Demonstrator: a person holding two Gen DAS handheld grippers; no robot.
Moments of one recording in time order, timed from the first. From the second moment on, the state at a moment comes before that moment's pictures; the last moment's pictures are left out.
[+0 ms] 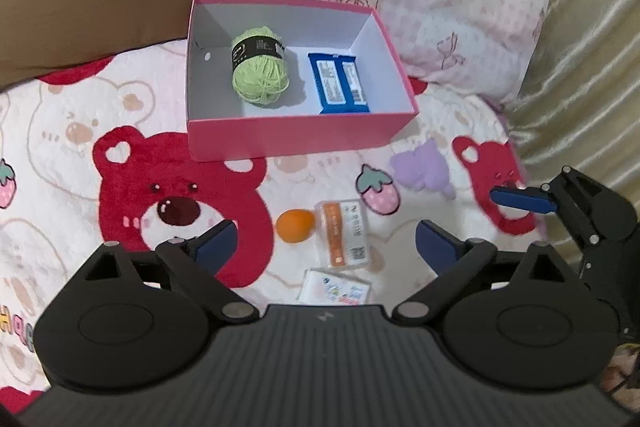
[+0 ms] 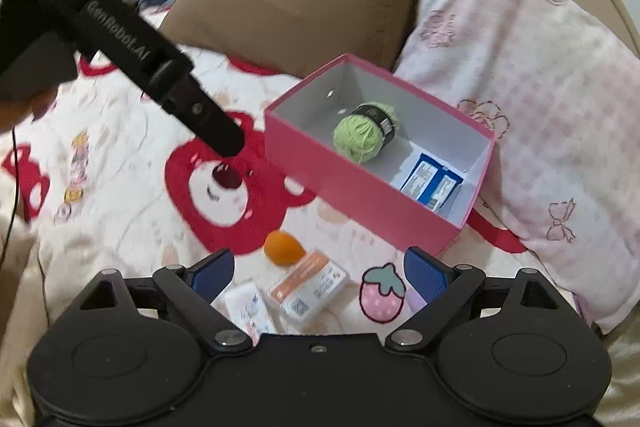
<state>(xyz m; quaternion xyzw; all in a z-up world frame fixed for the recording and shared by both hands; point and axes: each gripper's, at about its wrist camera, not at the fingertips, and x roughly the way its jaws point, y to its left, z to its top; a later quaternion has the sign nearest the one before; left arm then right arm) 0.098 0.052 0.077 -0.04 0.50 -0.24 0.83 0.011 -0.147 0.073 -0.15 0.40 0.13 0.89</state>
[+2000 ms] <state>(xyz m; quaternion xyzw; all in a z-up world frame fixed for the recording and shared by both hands) 0.099 -0.019 -0.104 -0.14 0.54 -0.24 0.80 0.066 -0.173 -0.096 -0.34 0.40 0.30 0.80</state>
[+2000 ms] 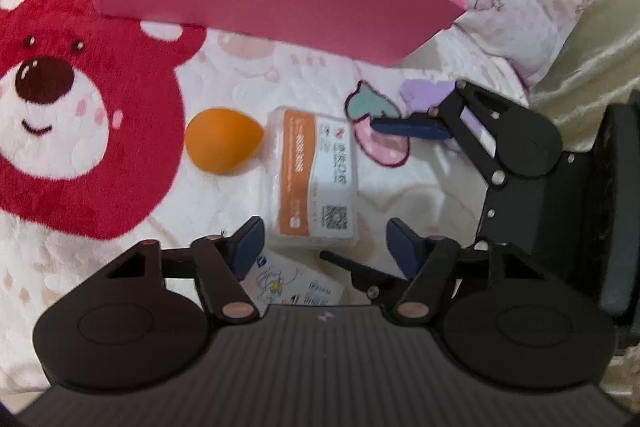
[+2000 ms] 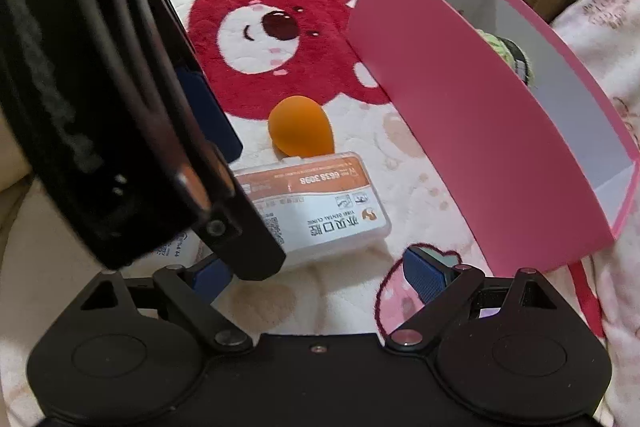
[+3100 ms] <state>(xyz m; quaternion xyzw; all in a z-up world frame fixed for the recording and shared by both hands) 0.107 -0.012 -0.120 -0.22 0.52 -0.19 0.80 0.093 -0.193 -0.110 -0.19 0.42 0.30 0.84</state>
